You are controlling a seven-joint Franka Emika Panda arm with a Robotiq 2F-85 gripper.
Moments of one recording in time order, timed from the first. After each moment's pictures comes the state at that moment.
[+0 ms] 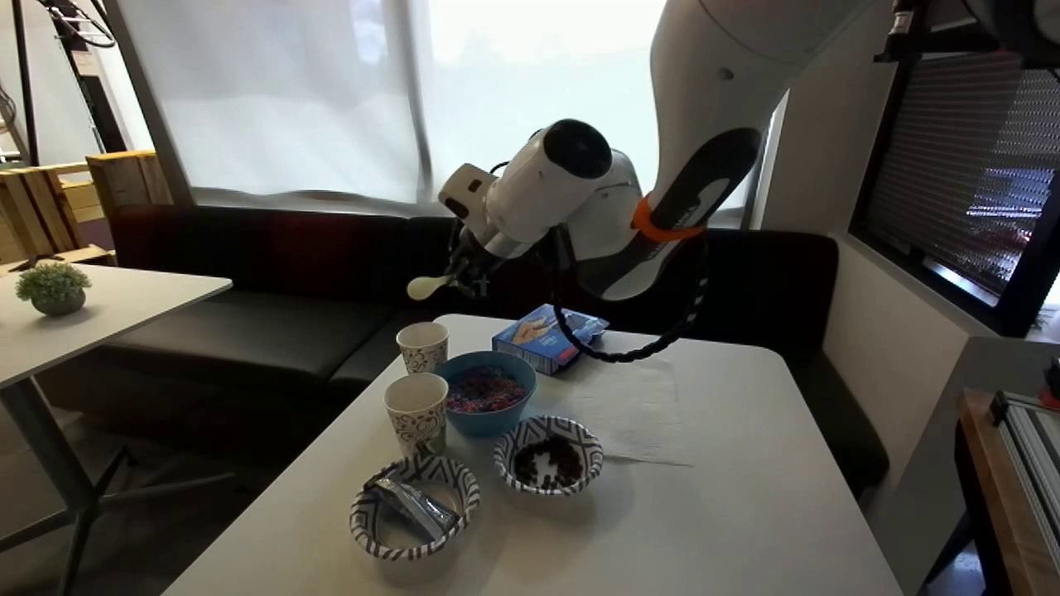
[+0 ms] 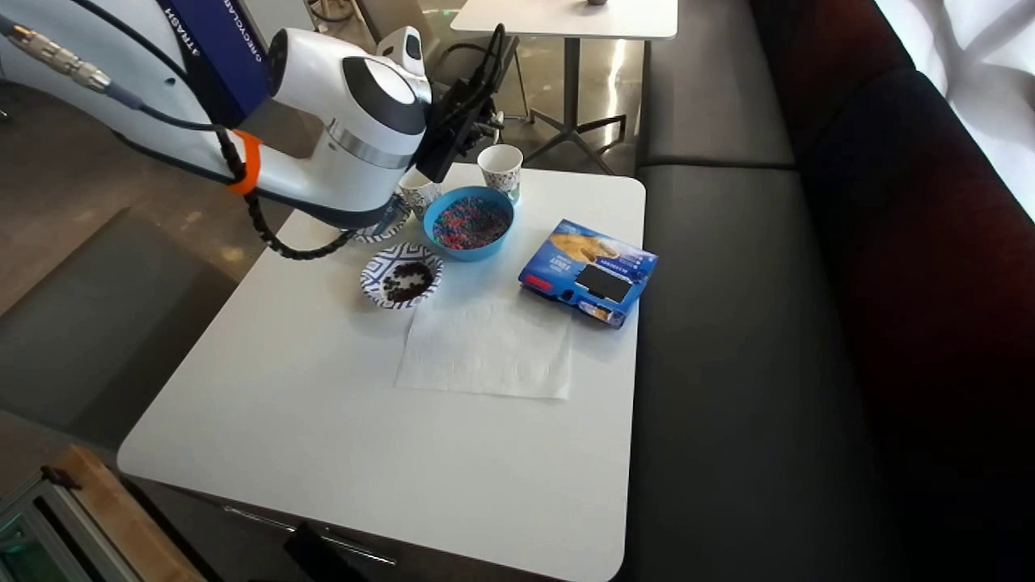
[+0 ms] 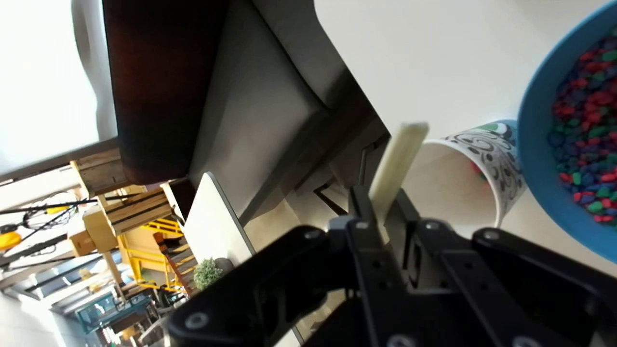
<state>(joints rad) 0.74 0.93 -0.86 -1.80 -0.59 3.40 -0.08</state>
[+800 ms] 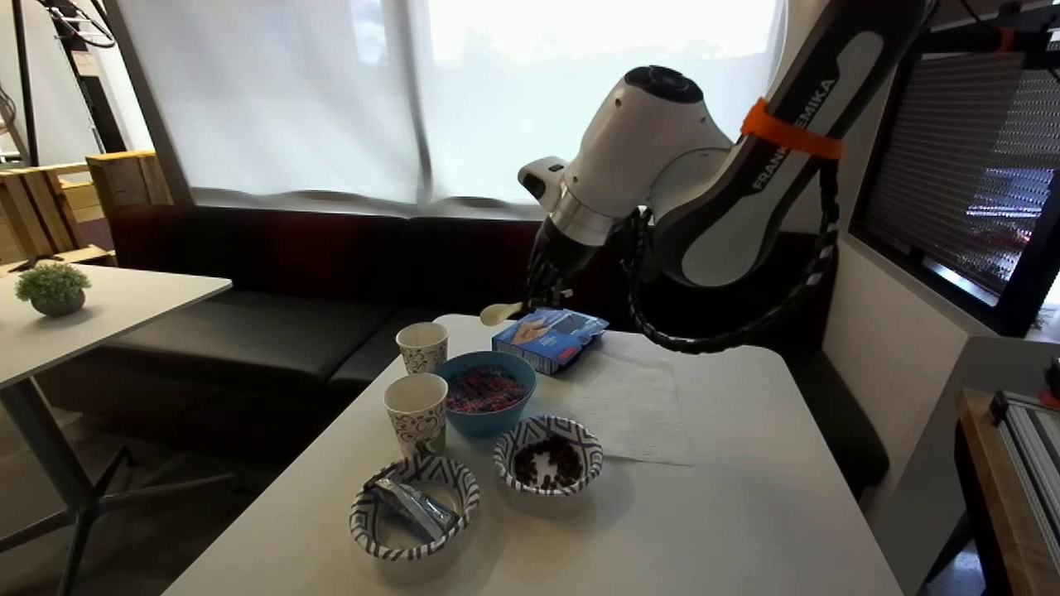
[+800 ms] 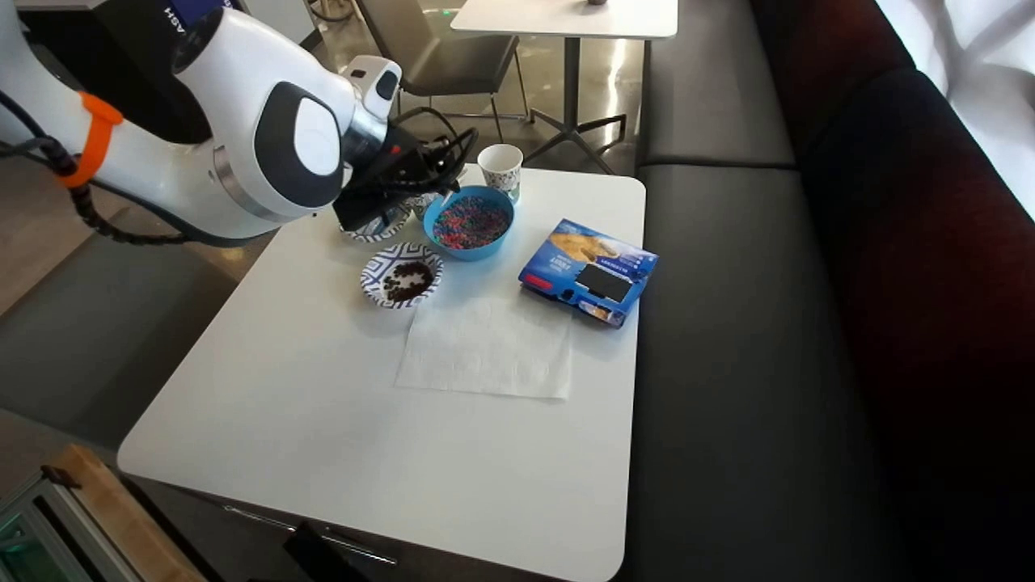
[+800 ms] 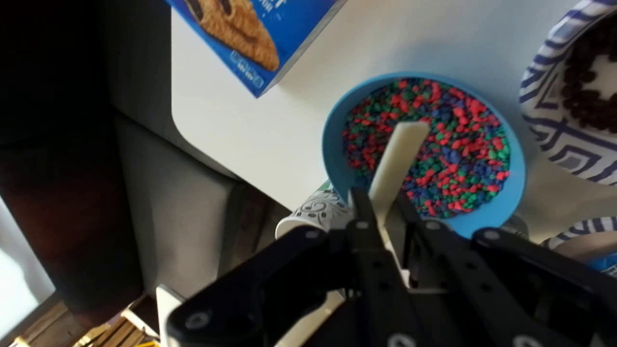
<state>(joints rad) 0.63 0.47 -0.59 -2.25 -0.41 3.24 -0.20</state>
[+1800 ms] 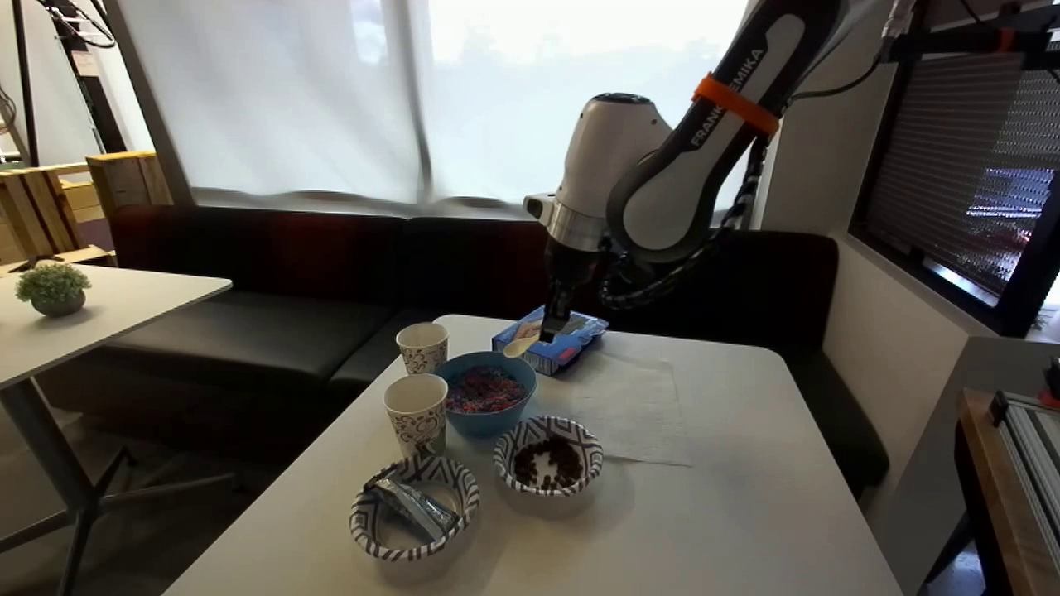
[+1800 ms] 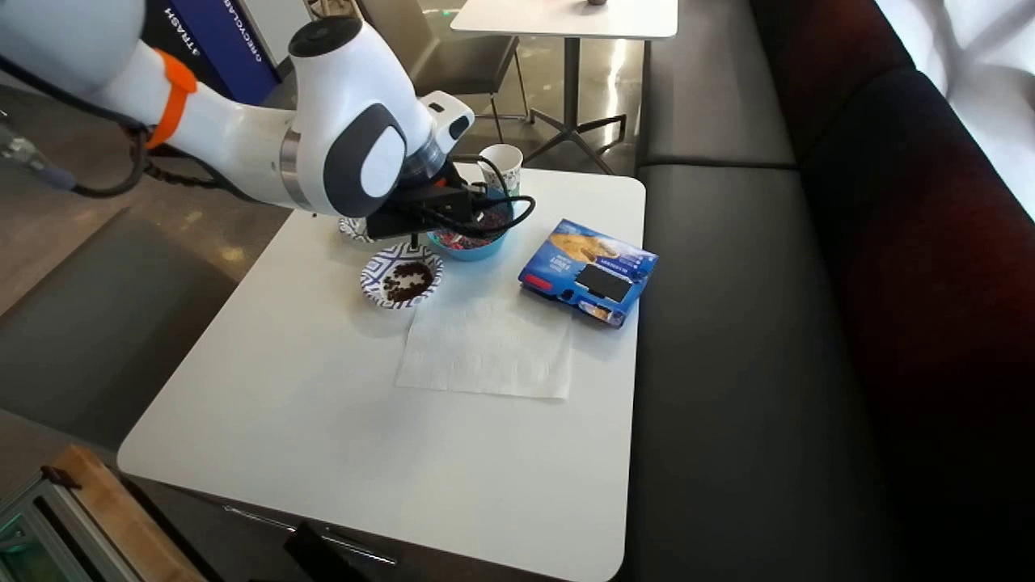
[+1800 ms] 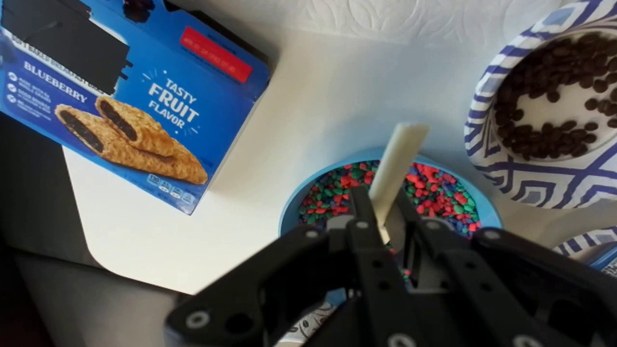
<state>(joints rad) -0.07 0.51 0.08 -2.10 -0.26 2.92 -0.36</state>
